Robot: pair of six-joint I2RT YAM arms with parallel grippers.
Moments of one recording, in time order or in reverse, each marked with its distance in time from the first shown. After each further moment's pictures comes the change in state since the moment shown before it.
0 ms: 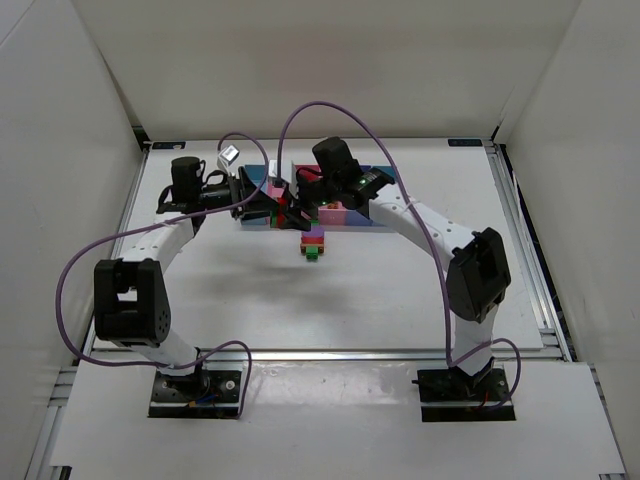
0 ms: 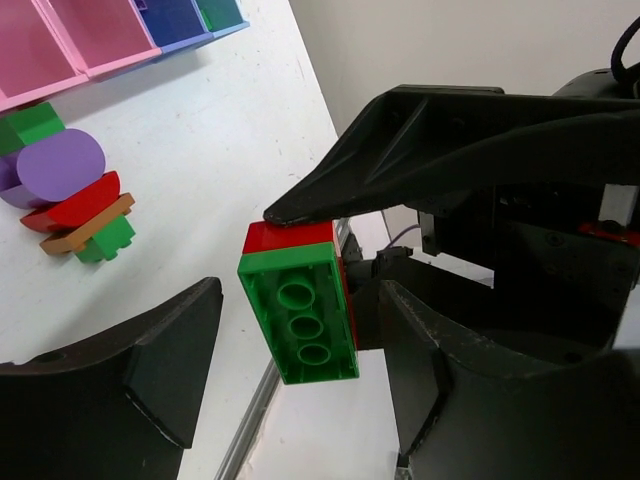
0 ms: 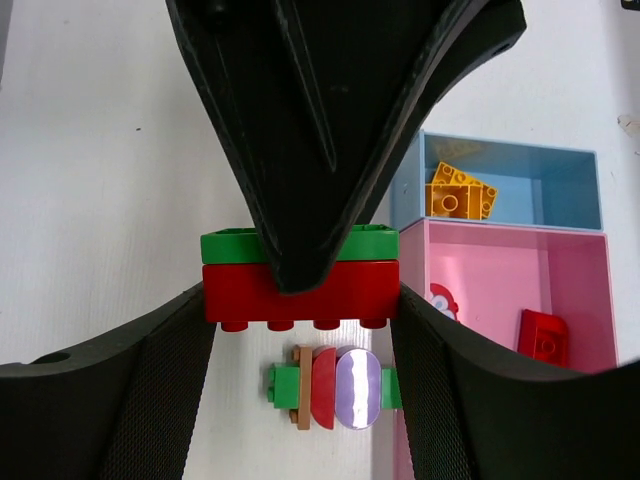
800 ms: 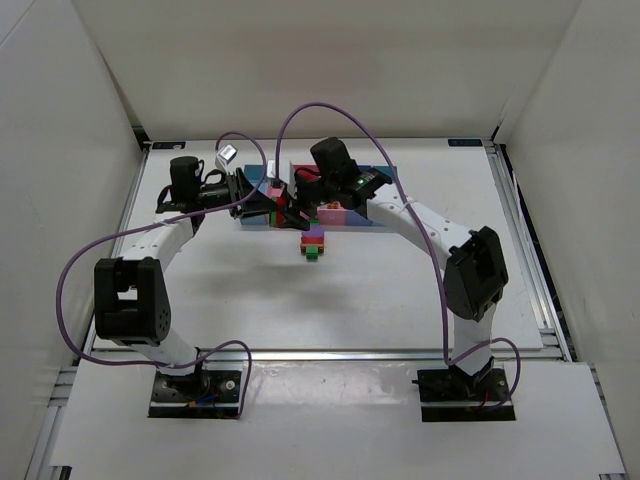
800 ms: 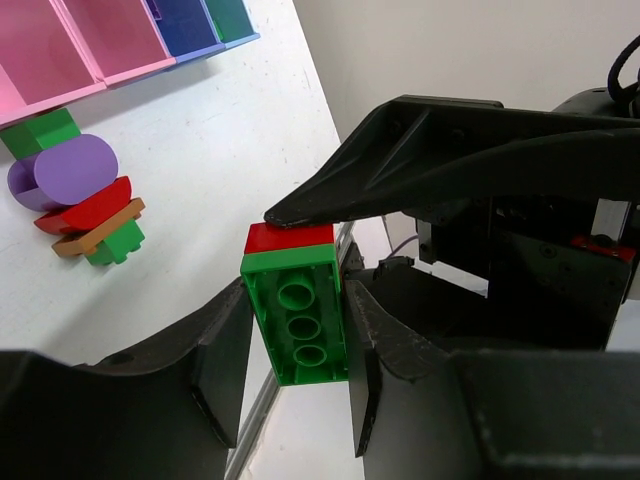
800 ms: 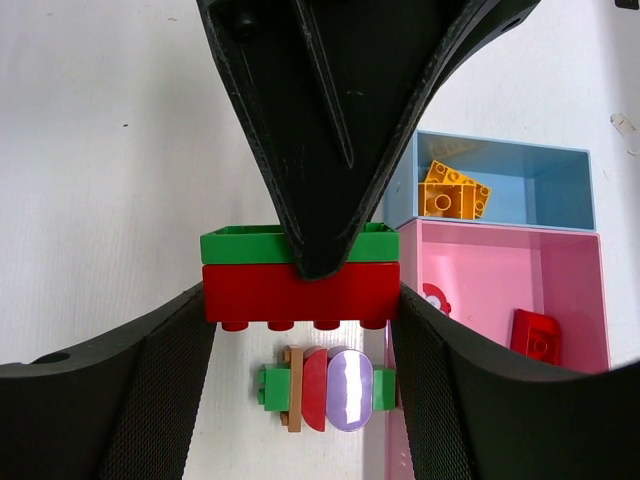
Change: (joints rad) left arm 0.002 0.008 0.002 0.017 -0.015 -0.018; right arm 0.002 0.021 0.016 0.005 0.015 -0.014
